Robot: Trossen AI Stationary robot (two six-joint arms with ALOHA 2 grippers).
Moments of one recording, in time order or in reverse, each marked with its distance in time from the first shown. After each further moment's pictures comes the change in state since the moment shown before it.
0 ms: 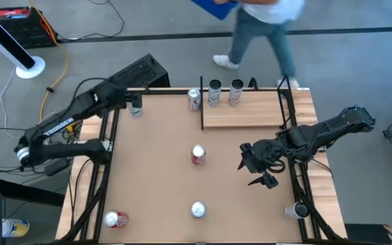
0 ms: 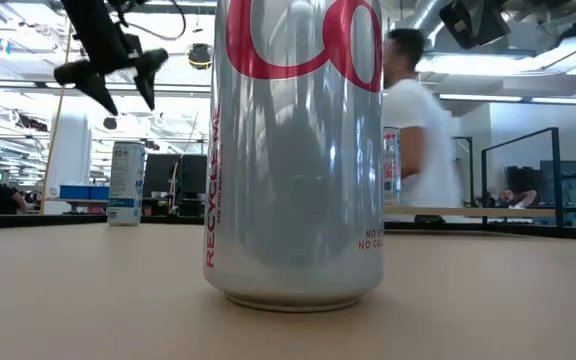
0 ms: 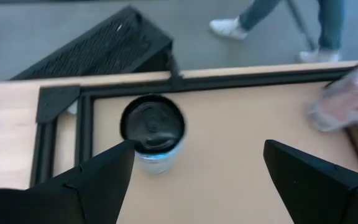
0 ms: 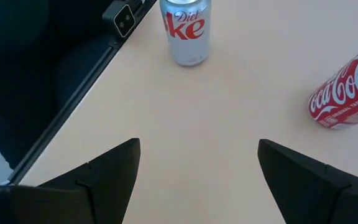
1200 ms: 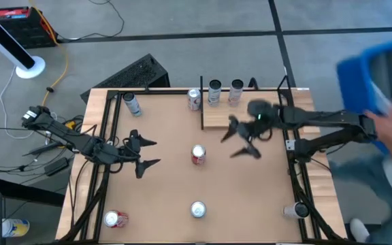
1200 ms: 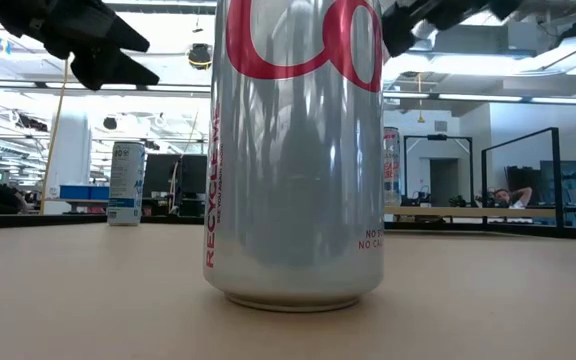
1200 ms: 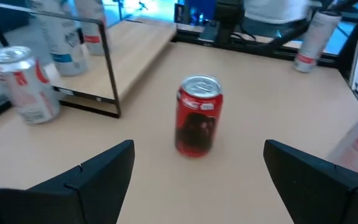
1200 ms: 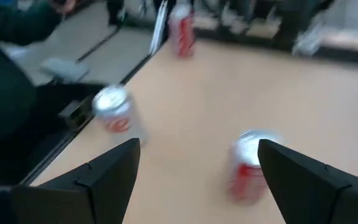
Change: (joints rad) left arm -1.130 -0.204 -0.531 0.813 -0.210 0.315; right arm -0.445 0.034 0.001 0.311 -0.353 -0.142
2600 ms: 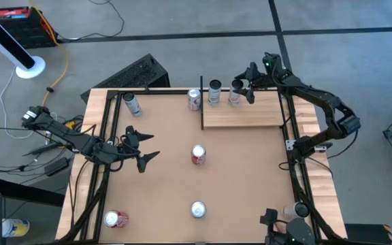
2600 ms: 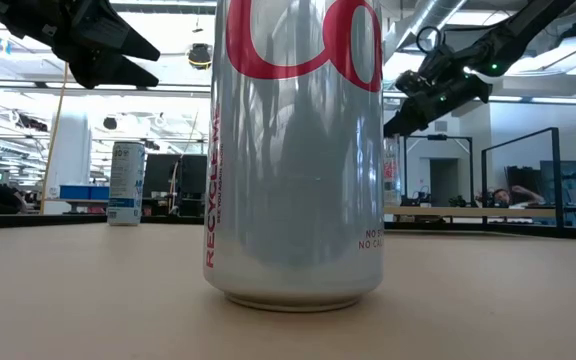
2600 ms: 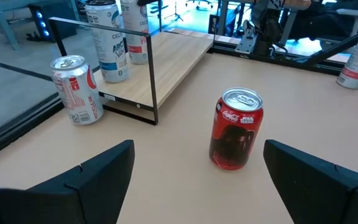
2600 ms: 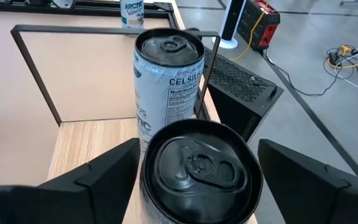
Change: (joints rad) left arm 0.001 -0.014 0.000 -0.002 -0.162 0.017; right arm -0.894 0.279 0.000 0.245 -0.126 -0.340
